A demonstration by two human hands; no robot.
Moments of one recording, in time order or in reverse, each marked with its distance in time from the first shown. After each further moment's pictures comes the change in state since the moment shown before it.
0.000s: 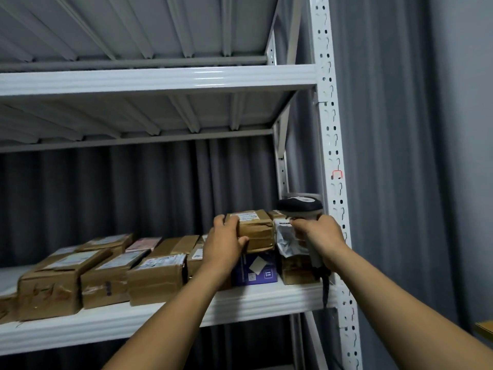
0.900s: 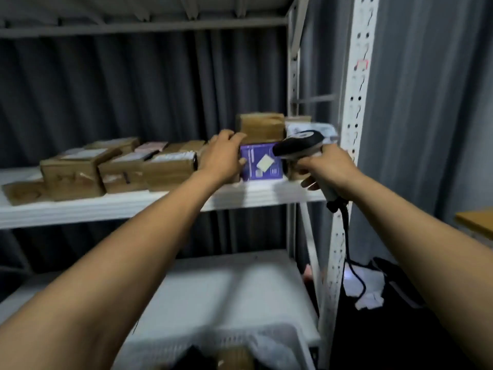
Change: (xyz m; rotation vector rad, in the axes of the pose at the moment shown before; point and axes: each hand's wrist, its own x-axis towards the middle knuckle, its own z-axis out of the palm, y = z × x) left_hand -0.044 -0.039 -0.006 0.151 -0.123 0.181; right_hand -0.084 0.024 0.001 -0.238 -0.222 0.013
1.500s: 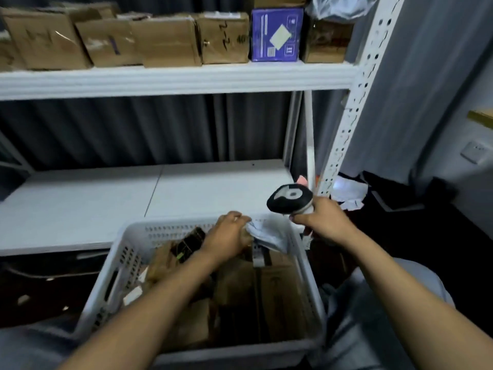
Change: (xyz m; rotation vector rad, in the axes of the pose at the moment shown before) left_hand -0.344 -0.003 0.162 -0.232 -0.640 -0.134; right_hand -0.193 0.172 0.081 -0.326 -0.364 0.209
